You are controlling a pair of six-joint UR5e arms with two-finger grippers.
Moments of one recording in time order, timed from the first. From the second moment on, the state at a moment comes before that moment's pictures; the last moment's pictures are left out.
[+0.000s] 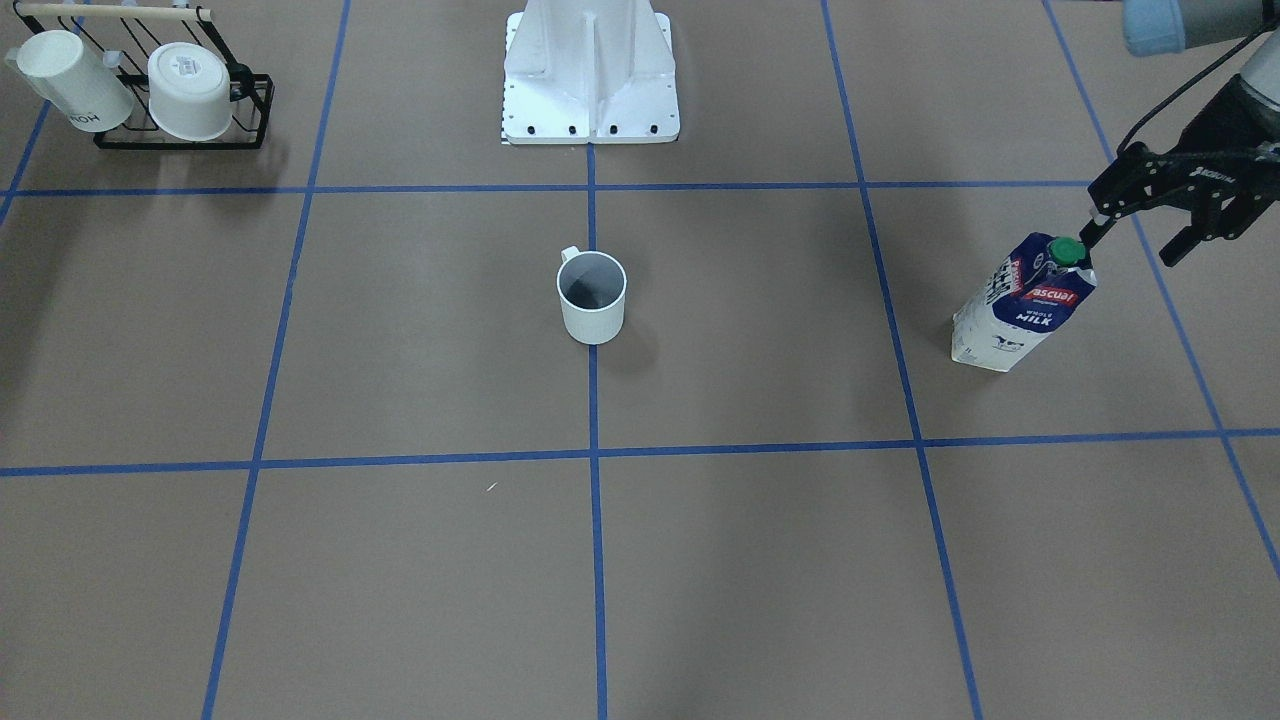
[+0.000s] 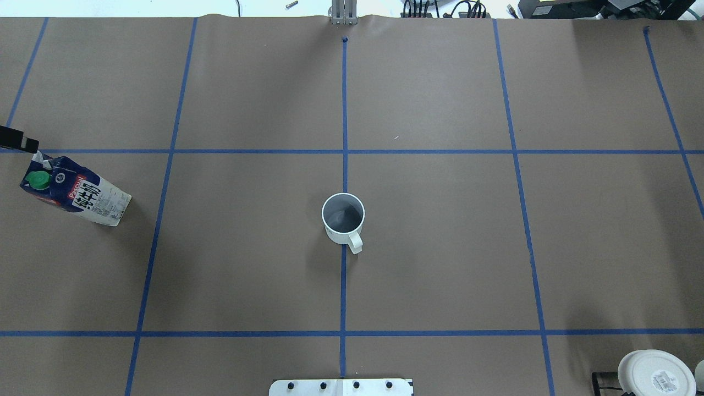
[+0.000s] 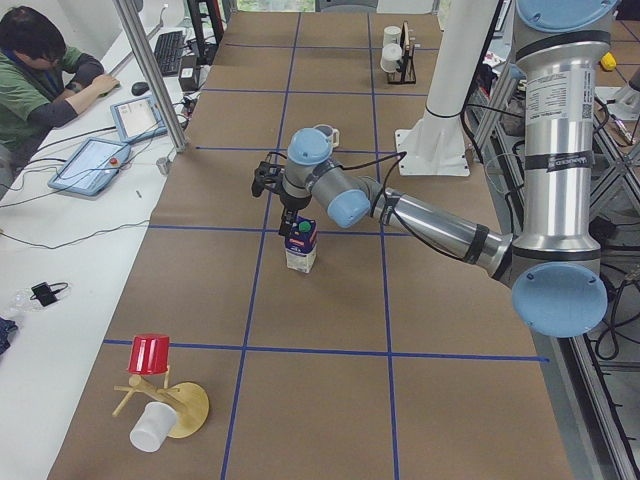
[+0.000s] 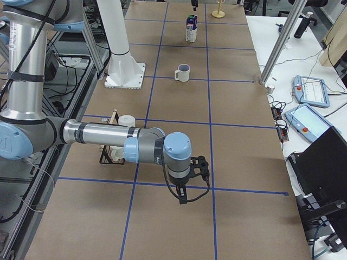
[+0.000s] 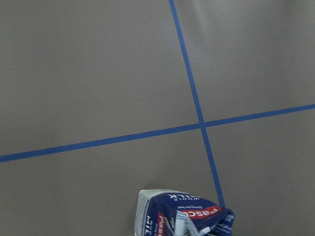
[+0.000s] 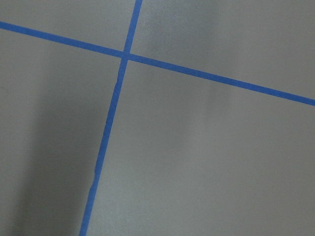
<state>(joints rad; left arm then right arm) -1.14 -1.51 -2.01 -1.96 -2.22 -0.66 1.66 -1.74 1.70 -1.51 2.26 -0.27</state>
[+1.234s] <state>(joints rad) -0.95 -1.52 -2.00 -1.93 -2.04 -0.65 1.66 -1.75 1.69 -1.51 2.26 -0.26</state>
